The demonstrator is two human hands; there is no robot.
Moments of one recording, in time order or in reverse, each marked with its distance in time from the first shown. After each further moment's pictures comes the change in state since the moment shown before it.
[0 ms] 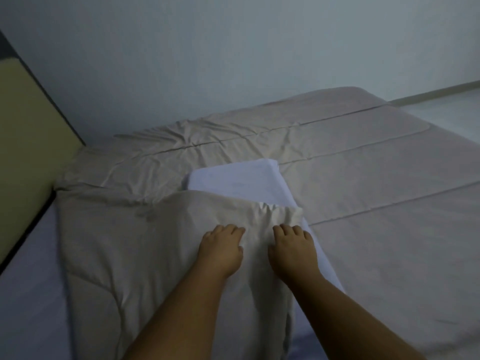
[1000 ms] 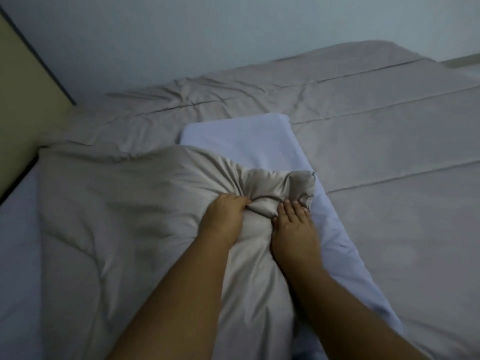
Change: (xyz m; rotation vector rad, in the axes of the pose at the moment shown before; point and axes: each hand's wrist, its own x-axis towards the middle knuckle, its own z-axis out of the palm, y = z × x) left_hand 0.057 -0.015 0.105 -0.314 0.229 0.015; right_hand 0.019 0.020 0.126 0.104 0.125 0.052
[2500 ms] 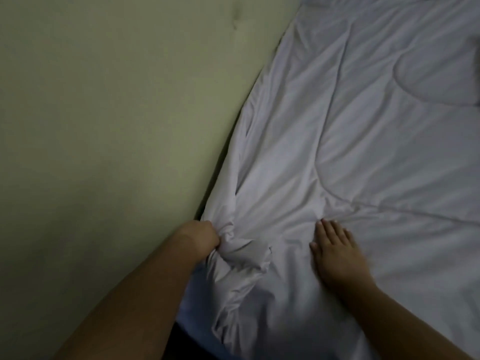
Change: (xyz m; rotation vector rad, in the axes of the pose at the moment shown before) left_hand -0.653 -0.402 -0.249 0.605 -0.861 -0.586; right_hand -0.441 -0.433 0.135 -0.034 -0.499 -0.531
